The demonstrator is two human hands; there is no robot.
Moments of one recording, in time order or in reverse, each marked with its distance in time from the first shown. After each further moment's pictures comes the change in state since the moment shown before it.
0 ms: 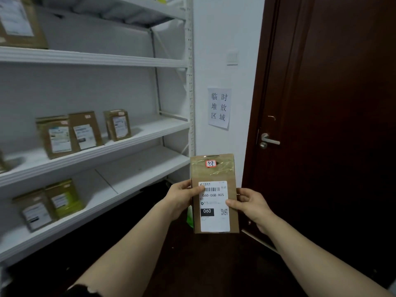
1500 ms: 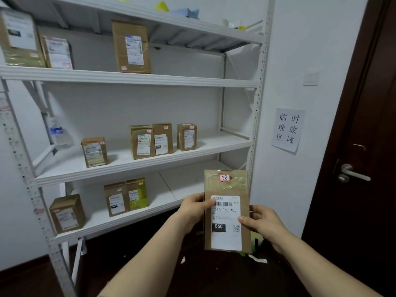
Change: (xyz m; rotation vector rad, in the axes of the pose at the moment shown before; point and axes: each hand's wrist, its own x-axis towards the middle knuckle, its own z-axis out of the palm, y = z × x) left_hand -0.038 0.006 -0.137 -0.065 0.267 0.072; right_hand 0.025 -0.024 0.142 0.004 -0.299 -0.058
